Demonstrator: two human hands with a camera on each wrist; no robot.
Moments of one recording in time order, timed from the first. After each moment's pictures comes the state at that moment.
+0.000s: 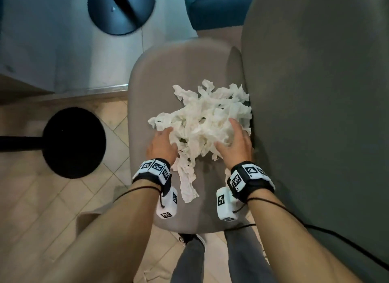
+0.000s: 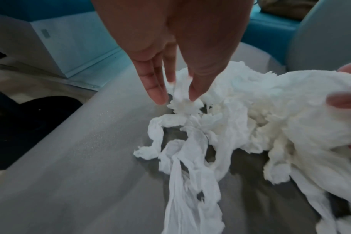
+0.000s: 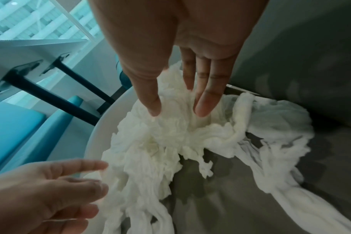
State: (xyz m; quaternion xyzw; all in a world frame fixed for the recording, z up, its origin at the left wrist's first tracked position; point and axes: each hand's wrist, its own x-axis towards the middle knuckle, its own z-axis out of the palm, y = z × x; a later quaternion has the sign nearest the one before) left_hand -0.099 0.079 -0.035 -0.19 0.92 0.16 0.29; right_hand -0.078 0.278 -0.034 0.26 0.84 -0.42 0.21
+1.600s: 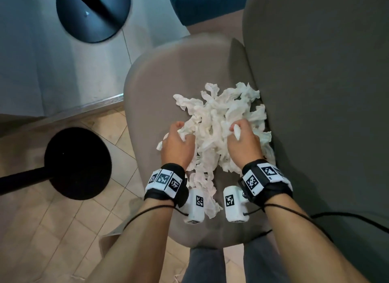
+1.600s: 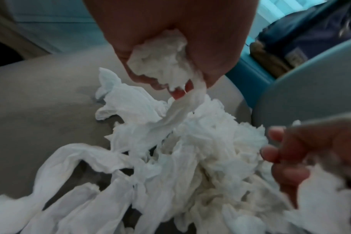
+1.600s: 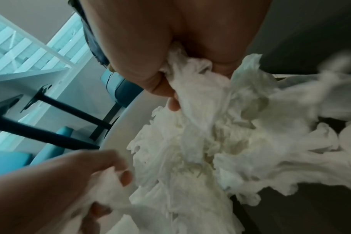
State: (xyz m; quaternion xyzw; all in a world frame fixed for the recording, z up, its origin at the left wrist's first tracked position) left_hand -0.155 0.082 -0.039 -0.24 0.87 0.35 0.26; right_hand -0.129 0.243 -0.028 0.34 0.78 -0.46 0.23
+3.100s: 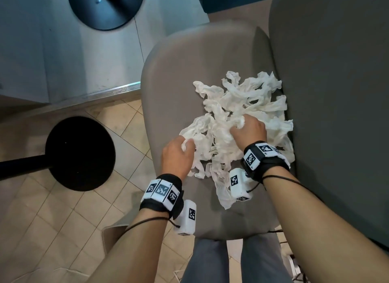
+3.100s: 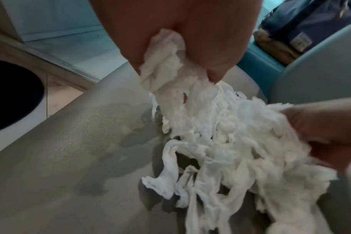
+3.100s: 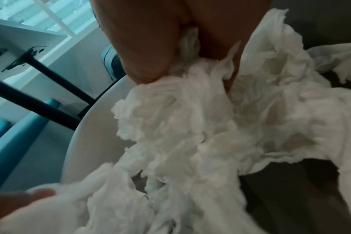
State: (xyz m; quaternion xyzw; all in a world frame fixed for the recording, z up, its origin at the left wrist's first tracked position) left_hand -0.109 0.011 -0.039 -0.19 0.89 0.31 0.27; right_hand -0.137 0.199 -0.054 0.31 0.86 -0.33 0.24
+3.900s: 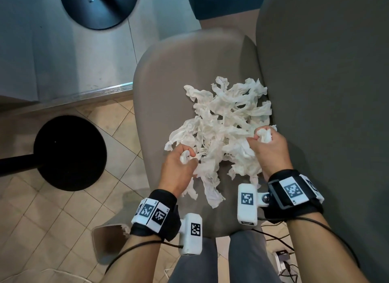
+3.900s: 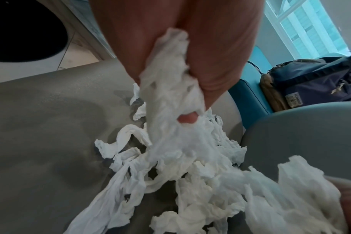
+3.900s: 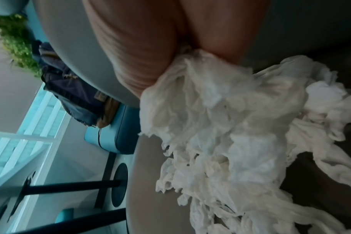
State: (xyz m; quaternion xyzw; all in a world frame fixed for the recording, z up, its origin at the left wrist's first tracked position) left_hand -0.088 0.035 0.003 -0.26 0.77 0.49 0.32; right_hand -0.096 0.250 0.000 0.41 0.69 -0.59 0.12
